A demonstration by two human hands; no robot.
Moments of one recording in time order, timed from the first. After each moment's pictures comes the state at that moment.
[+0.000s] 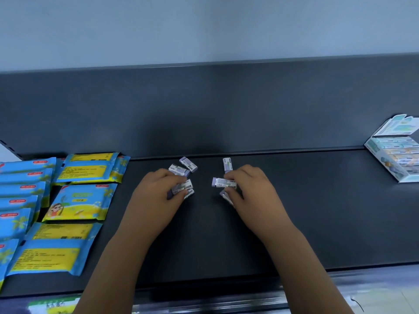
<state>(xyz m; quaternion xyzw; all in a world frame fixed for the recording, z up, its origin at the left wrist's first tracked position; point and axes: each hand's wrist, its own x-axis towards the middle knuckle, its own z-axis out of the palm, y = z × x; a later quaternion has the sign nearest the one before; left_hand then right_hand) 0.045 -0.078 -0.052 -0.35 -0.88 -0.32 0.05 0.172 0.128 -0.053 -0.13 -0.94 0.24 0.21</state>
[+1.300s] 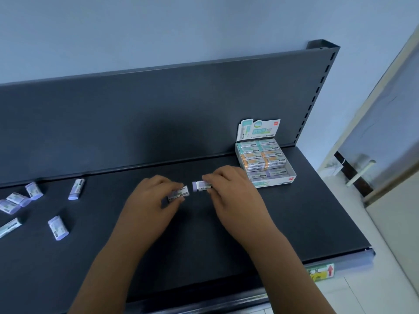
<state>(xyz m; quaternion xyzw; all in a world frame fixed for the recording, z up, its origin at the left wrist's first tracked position) 0.227 0.238 -0.037 -0.42 -0.85 -0.32 0.03 0.351 0.416 -0.040 -0.12 -0.94 0.19 0.25</state>
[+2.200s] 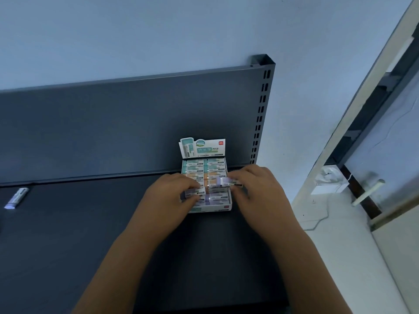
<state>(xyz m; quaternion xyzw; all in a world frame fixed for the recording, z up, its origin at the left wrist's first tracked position) 0.296 0.434 -0.030 -0.43 -0.86 -0.27 0.03 0.422 0.628 -0.036 -0.14 -0.94 0.22 0.22</state>
